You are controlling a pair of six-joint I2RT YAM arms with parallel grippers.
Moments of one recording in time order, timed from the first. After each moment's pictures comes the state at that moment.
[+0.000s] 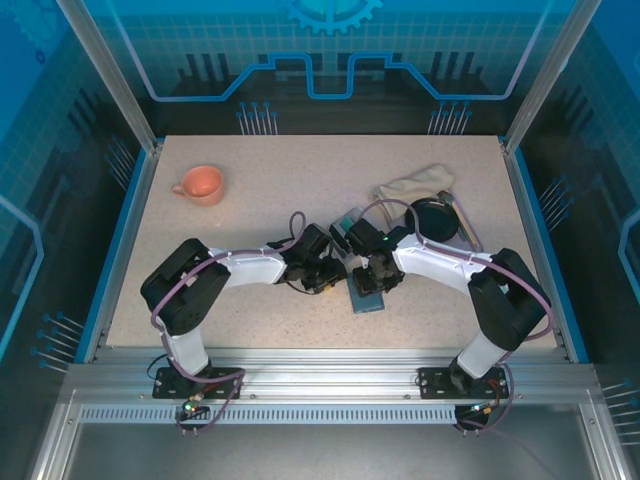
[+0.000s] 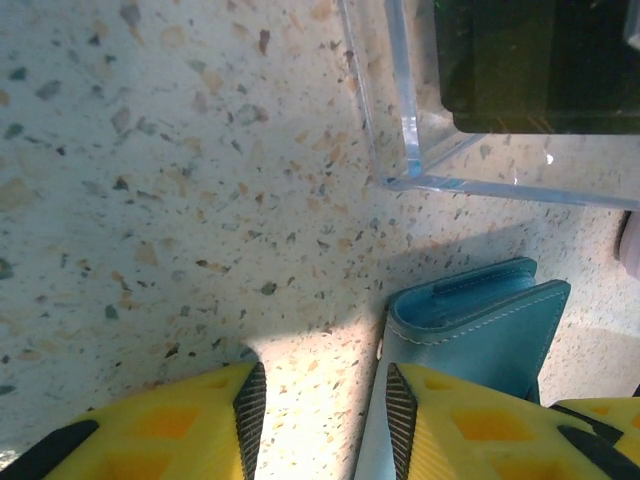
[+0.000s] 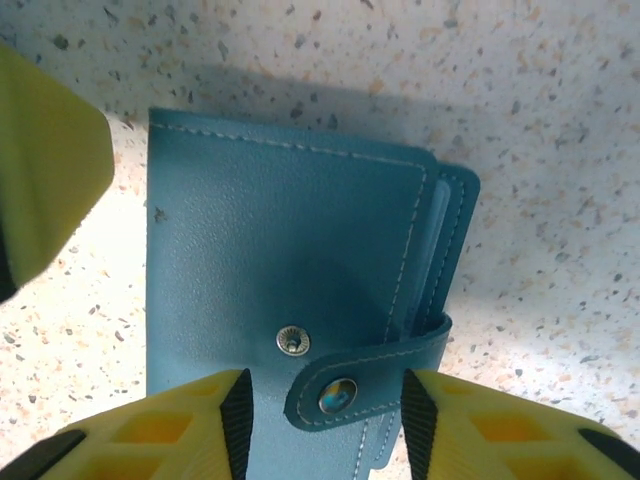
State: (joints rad) left arm -0.71 1.80 0.94 -0.15 0.29 -1.16; right arm 0.71 1.64 1.03 -0.83 0.02 0.39
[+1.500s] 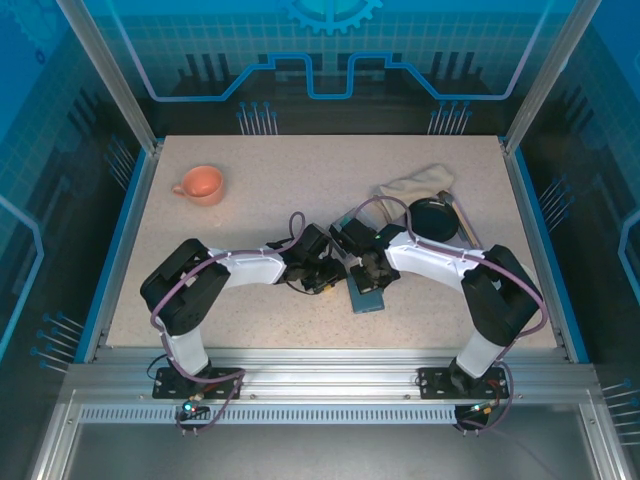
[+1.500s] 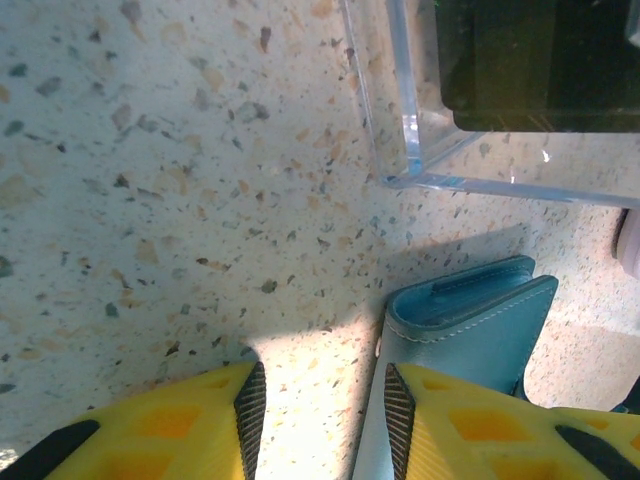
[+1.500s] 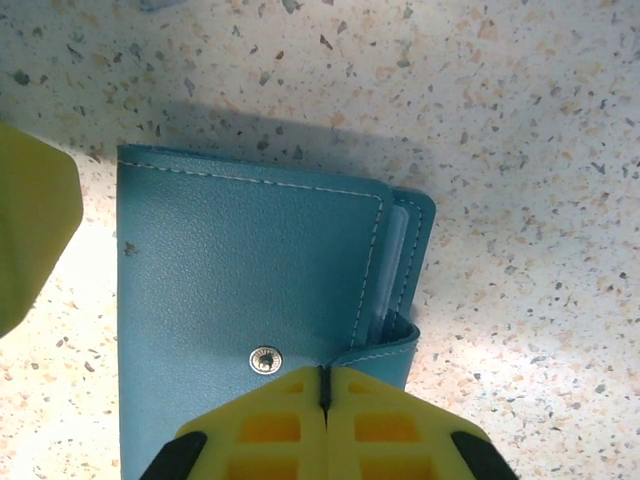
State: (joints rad) left arm -0.71 1.80 0.94 -0.14 0.30 -1.16; right arm 0.74 1.67 1.08 -0.88 0.12 0.42
